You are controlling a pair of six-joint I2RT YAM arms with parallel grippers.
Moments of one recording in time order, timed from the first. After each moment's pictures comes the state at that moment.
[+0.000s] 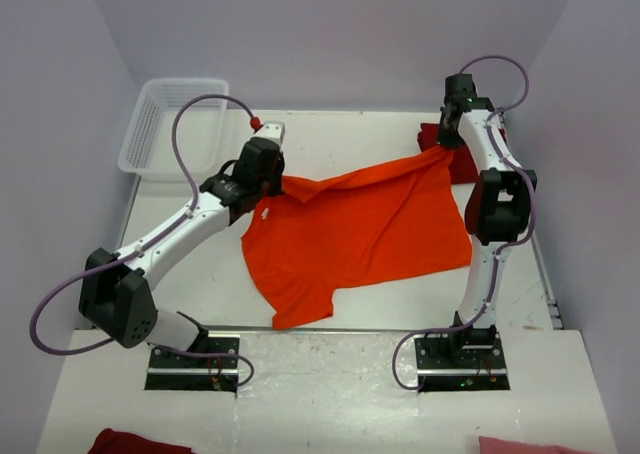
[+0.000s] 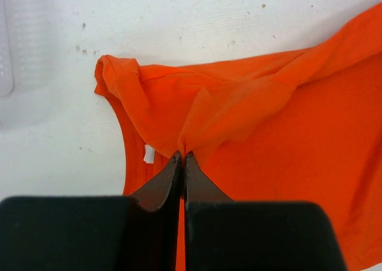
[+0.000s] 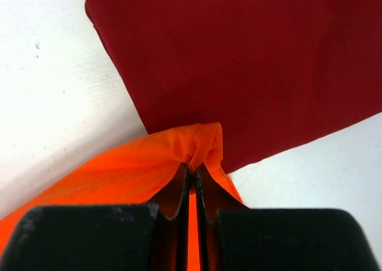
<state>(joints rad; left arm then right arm) -0.56 1.46 1.18 -0.38 -0.30 -0.29 0.01 2.21 2.05 -0.85 0.25 0.23</state>
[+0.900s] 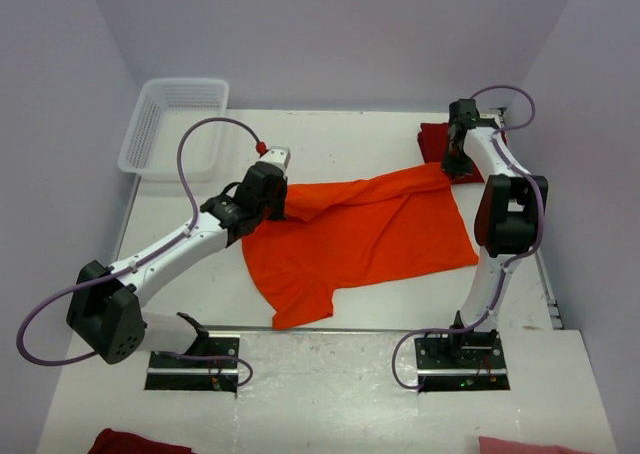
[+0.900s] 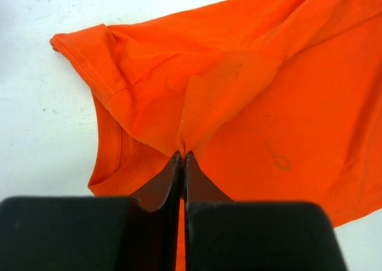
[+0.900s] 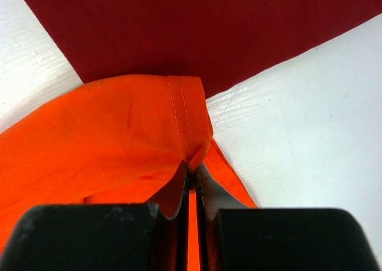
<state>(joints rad) -0.63 1.34 1.00 -0.39 -0.27 -0.34 -0.02 2.06 1.71 -0.83 0.27 0.30</state>
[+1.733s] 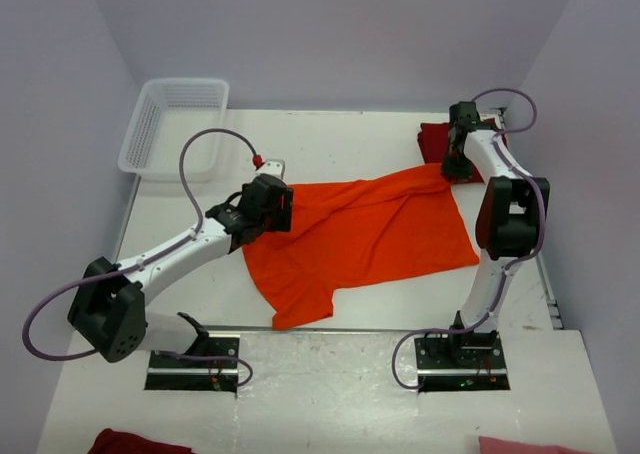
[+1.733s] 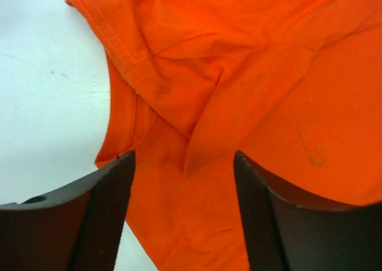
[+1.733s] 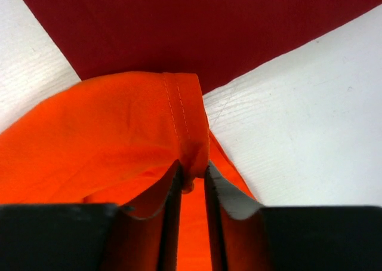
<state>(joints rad) -0.64 1.36 0.92 -0.39 -0.33 -0.40 -0.02 2.03 1.67 -0.81 0.27 0.32</state>
